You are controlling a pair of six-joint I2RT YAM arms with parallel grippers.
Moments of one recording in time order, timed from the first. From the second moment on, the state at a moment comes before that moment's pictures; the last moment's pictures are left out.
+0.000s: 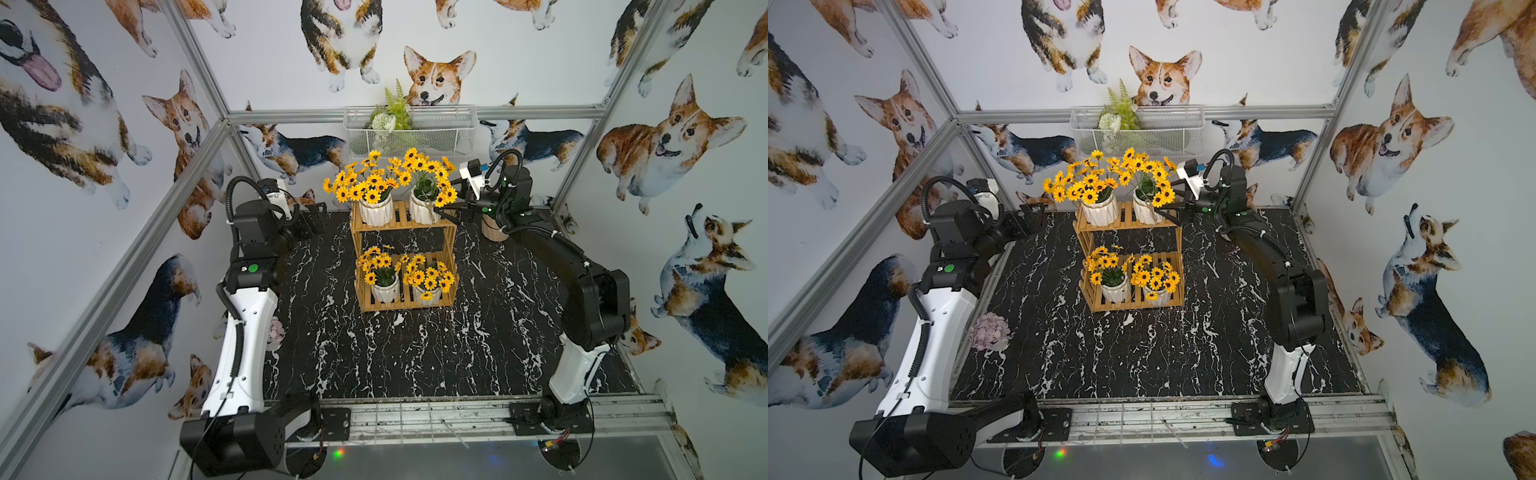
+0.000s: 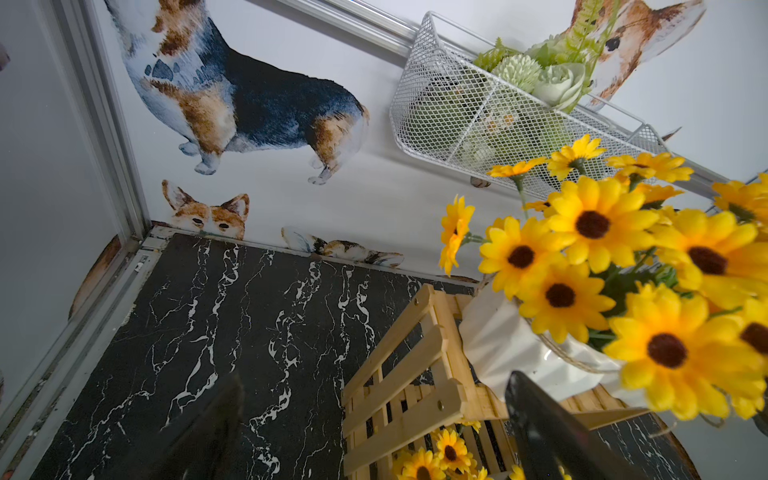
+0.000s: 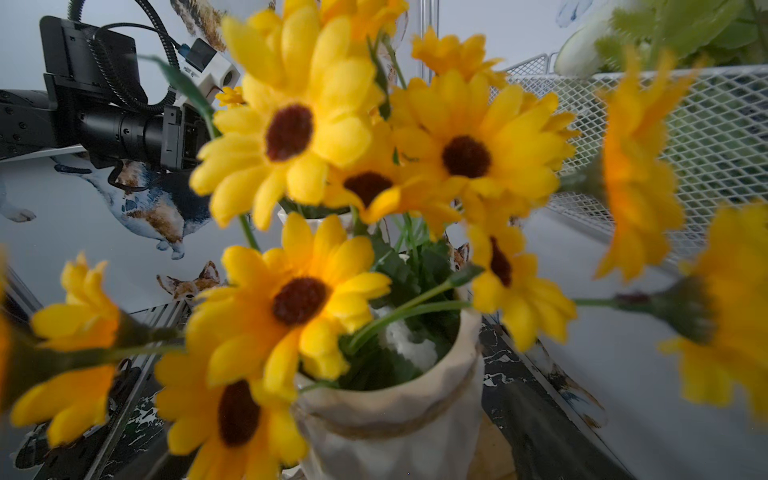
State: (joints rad) left arm 0.07 1.20 1.31 -0.38 0.29 -0.30; right arm 0.30 1.86 1.64 0.14 -1.08 0.00
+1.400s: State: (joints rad) left arm 0.07 1.17 1.29 -0.36 0.30 -0.30; right arm 0.37 1.95 1.77 0.04 -1.03 -0.03
